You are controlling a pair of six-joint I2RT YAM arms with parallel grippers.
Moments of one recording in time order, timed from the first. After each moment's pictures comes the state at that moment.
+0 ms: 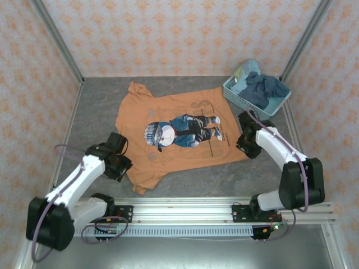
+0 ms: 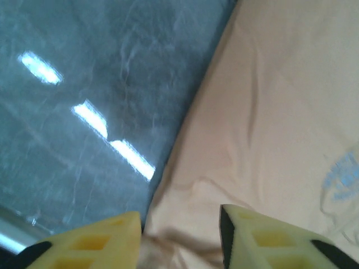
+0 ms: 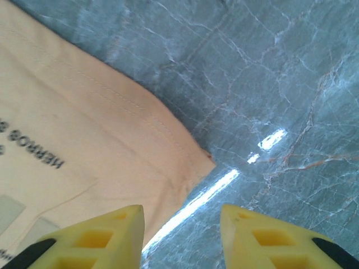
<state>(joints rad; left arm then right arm) -0.20 1.08 0.64 -0.99 0.05 -1.24 0.18 1.38 0.93 -0.96 0.14 0.93</state>
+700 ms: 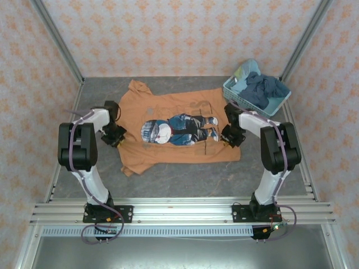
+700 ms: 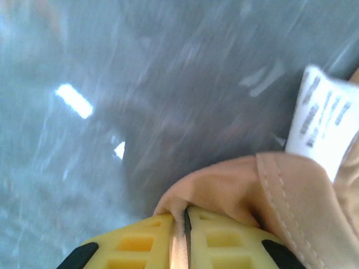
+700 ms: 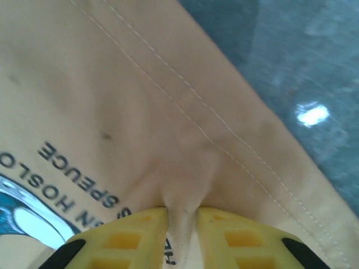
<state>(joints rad) 0.10 1.88 1.22 -0.90 0.00 -0.90 0.23 1.84 1.18 -0.81 -0.06 0.90</state>
